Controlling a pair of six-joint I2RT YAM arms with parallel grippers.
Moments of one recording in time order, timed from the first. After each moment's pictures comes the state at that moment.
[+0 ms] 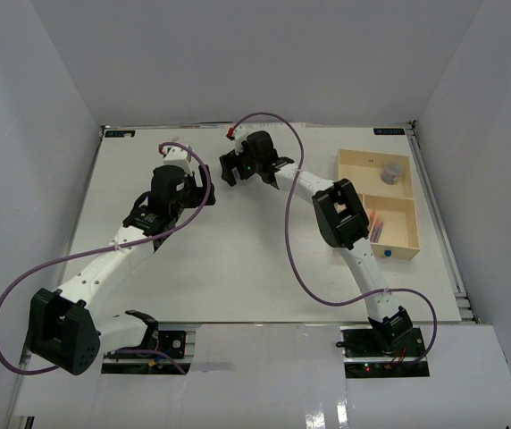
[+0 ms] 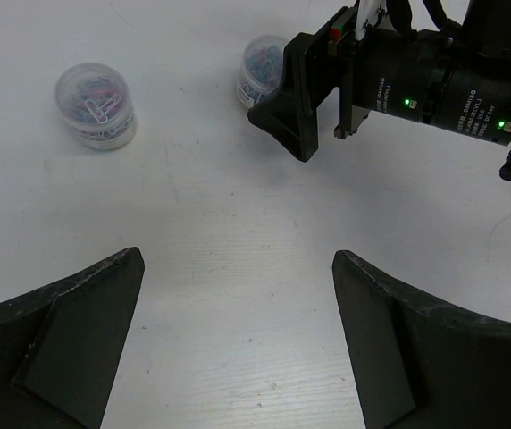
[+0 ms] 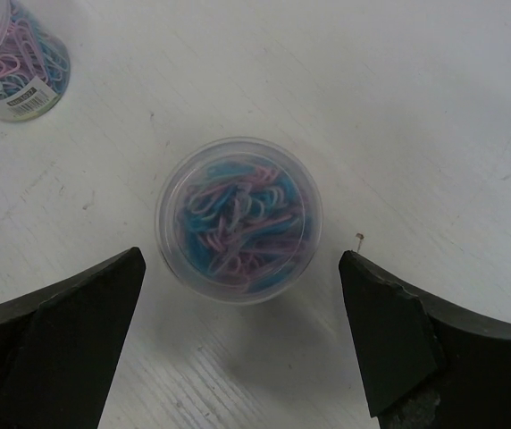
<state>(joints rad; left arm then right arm) -0.42 1.19 0.90 -0.13 -0.22 -0.28 0.62 2.52 2.05 -0.03 -0.26 -0.05</state>
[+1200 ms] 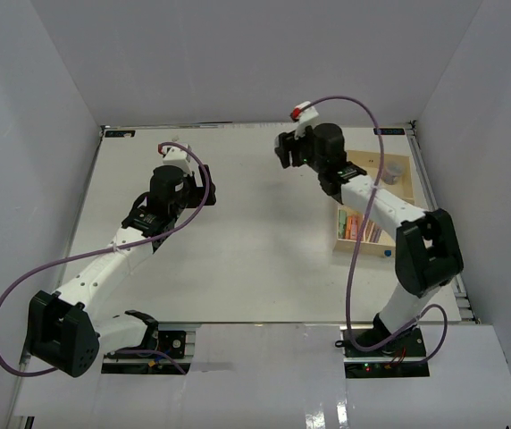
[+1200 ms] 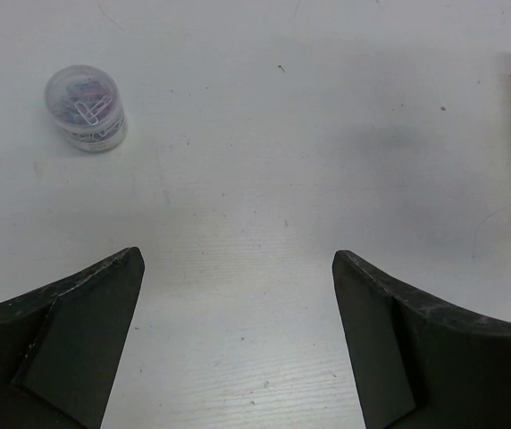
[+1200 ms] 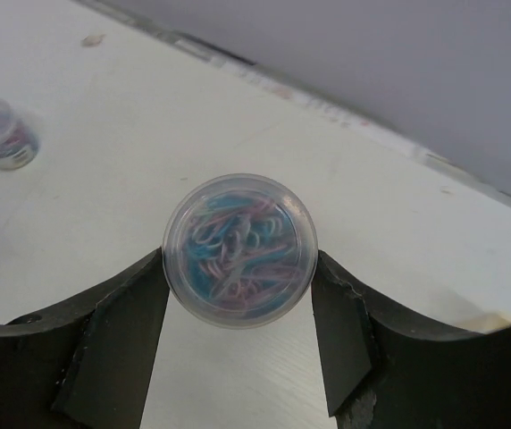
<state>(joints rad) -0.42 1.18 0.89 -0.13 -0.20 -0.29 0.51 1.74 1.30 0.19 -0.10 -0.06</state>
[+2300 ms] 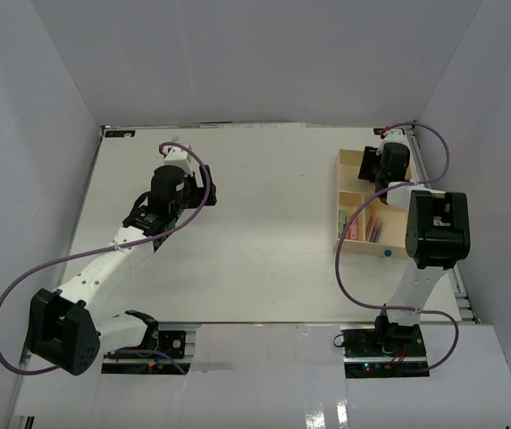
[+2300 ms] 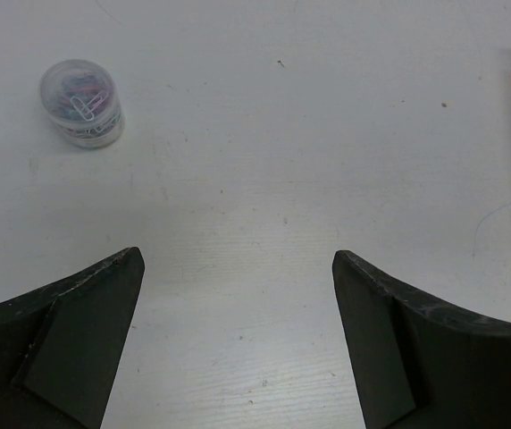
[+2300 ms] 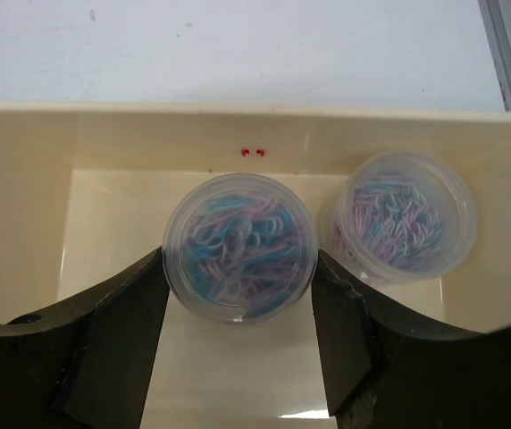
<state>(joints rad) -0.42 1.19 0.89 -0.13 -0.19 -0.30 -0.03 1.89 1.09 0.32 0.05 0.02</state>
